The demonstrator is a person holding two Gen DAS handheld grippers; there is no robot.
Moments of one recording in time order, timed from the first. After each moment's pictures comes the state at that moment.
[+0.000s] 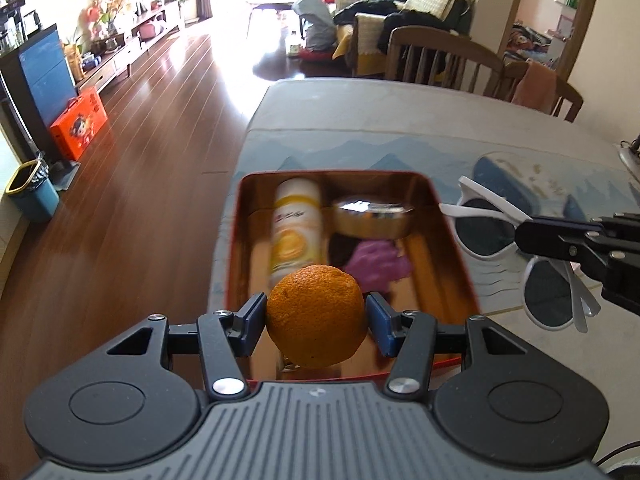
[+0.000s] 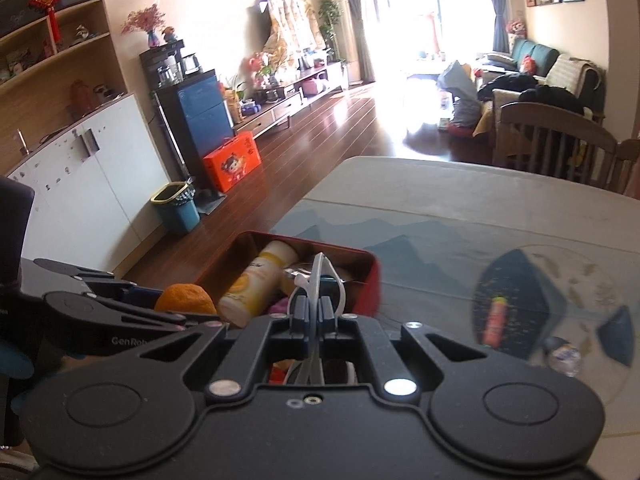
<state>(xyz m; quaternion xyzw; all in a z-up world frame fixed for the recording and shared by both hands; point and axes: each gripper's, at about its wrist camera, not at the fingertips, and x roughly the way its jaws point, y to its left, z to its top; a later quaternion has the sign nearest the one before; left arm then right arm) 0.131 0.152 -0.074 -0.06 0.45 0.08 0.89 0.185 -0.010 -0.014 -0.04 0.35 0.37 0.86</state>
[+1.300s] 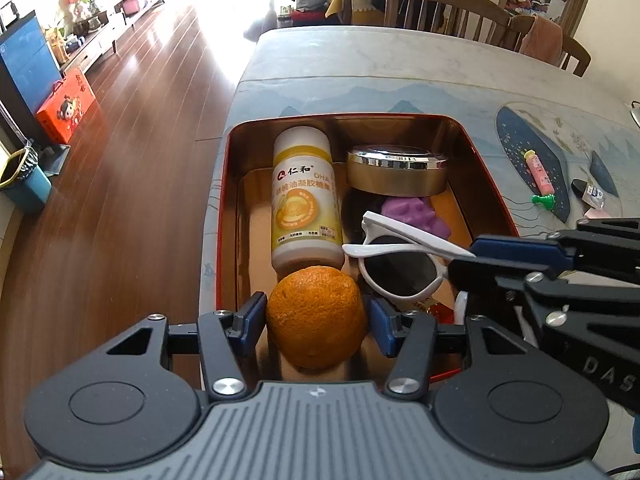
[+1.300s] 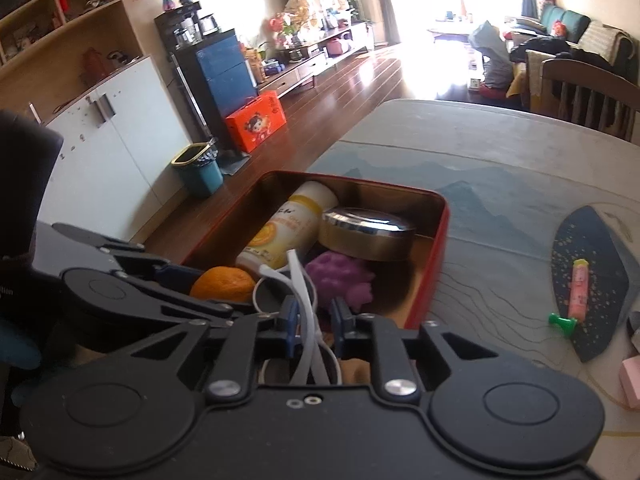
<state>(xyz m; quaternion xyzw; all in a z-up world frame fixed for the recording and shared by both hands) 0.153 0.165 -0.116 -0.05 0.51 0.06 0.86 0.189 0.017 -0.053 -0.04 0.39 0.39 0.83</state>
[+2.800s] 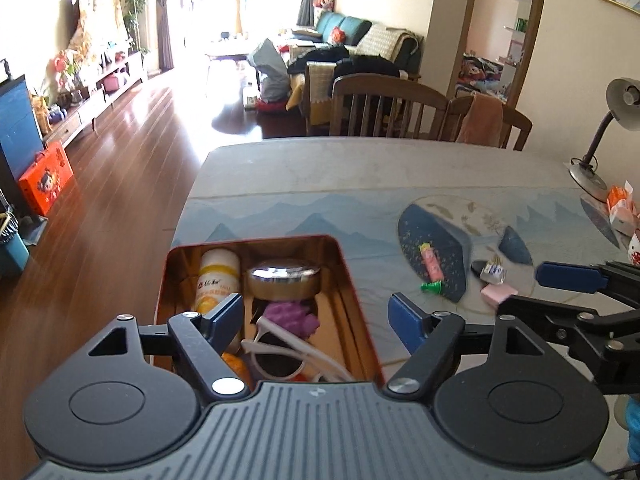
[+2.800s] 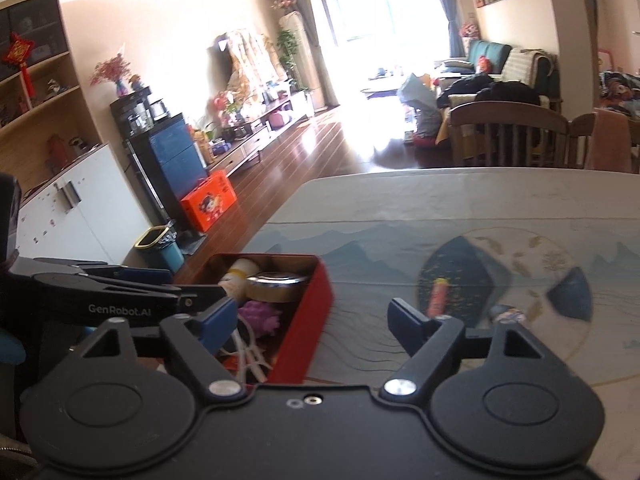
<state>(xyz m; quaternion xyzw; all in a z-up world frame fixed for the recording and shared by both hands) 0.135 0.094 -0.032 -0.05 0.37 0.02 0.93 0.168 -0.101 -0.005 0.03 0.32 0.31 0.89</state>
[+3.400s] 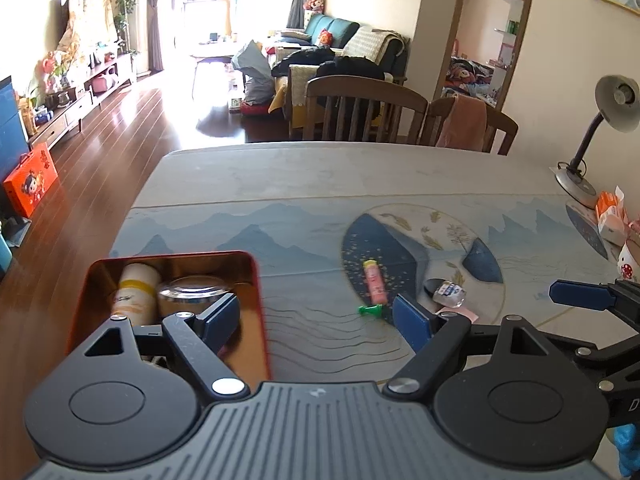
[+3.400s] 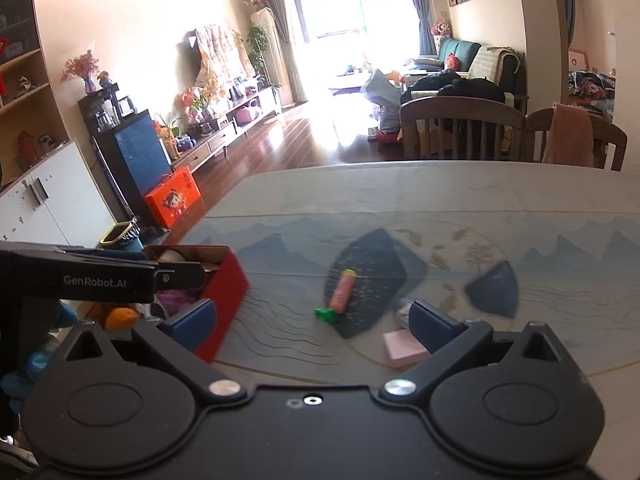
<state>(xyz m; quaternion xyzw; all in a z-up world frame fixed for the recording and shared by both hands) 0.172 0.022 -0.043 -0.05 0.37 0.01 0.93 0.194 -0.171 -0.022 0.01 0.33 0.28 0.90</state>
